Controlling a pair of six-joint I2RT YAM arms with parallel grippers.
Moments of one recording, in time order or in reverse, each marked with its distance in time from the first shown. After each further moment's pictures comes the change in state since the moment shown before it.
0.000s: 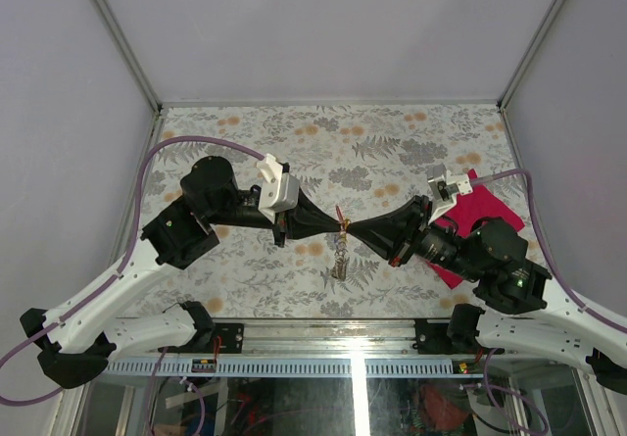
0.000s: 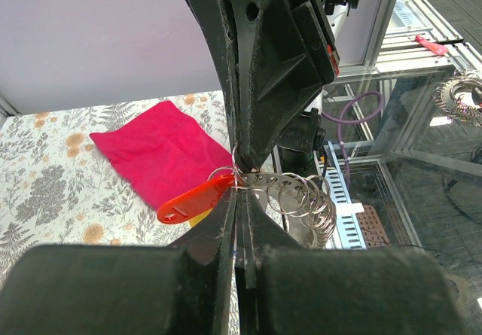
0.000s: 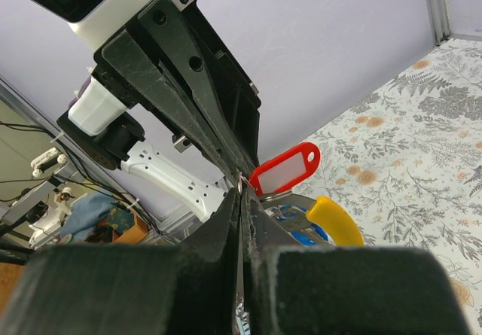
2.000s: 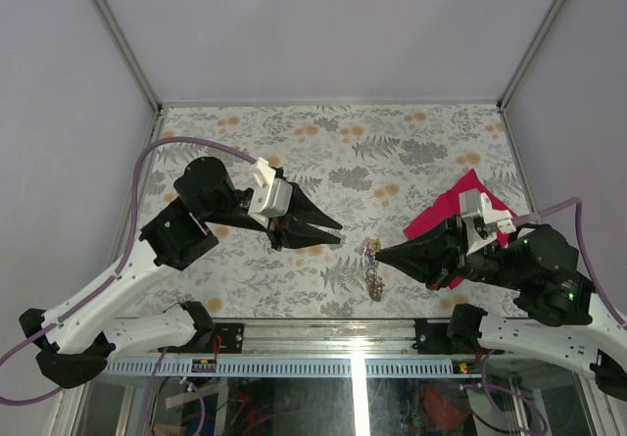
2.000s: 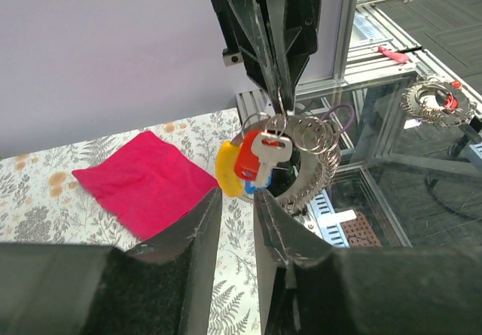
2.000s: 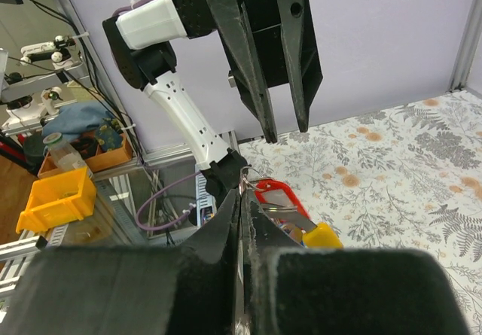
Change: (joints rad) left arm -0.006 -0.003 0.008 0.061 0.094 -0.029; right arm 0.000 -0.134 0.116 -0.256 -0.242 -0.302
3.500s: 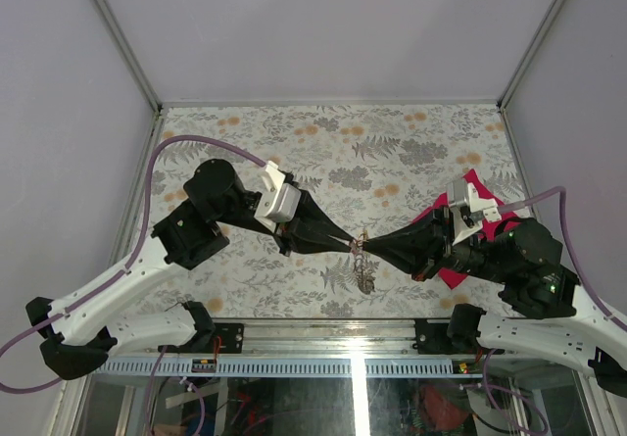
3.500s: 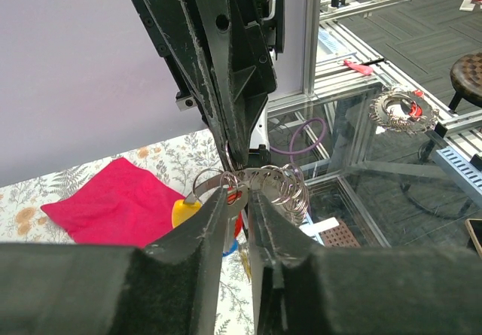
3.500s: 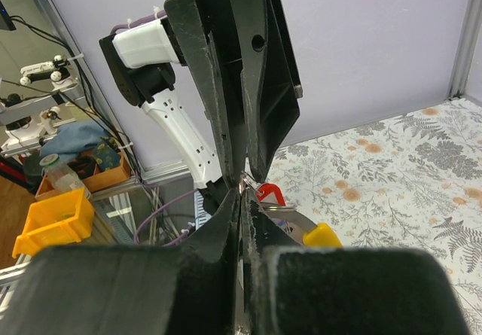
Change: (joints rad) left arm -0.066 0.042 0.000 0.116 0.030 -0.053; right arm 0.000 0.075 -0.012 0.113 0.024 0.032
